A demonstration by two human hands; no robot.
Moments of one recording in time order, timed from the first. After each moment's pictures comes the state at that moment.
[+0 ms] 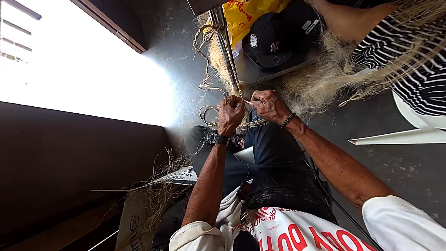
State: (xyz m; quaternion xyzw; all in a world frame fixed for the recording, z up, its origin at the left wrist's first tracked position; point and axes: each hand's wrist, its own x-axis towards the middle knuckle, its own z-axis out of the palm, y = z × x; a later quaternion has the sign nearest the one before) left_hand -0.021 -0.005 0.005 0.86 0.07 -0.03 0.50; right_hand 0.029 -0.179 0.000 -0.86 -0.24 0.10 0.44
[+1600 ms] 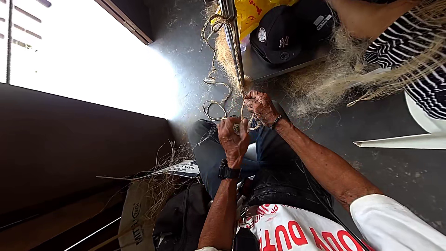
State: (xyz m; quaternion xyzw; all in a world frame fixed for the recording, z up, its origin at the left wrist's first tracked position) left_hand -0.105 -0.027 -0.008 0.91 0.14 0.16 0.37; right_hand 0.013 -0.134 -0.032 -0.63 -0.07 0.23 0.74
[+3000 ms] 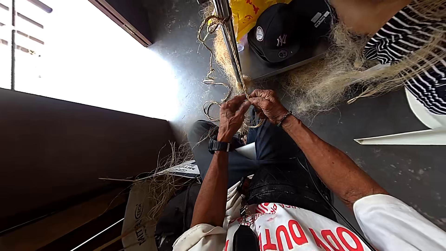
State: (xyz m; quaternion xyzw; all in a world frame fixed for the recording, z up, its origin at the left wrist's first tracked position) left_hand -0.046 -0.005 0.006 0.81 0.04 0.00 0.58; right_hand 0.018 -0.163 -0.031 -0.58 -0.11 0.24 0.77
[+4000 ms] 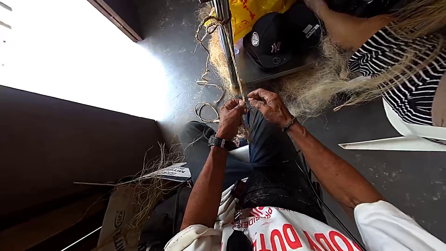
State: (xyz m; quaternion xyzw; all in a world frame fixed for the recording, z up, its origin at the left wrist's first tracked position) left_hand -0.036 -0.024 -0.006 0.62 0.20 -0.06 0.76; right_hand 0.017 -0.187 -0.012 -0.80 -0.21 0.11 0.55
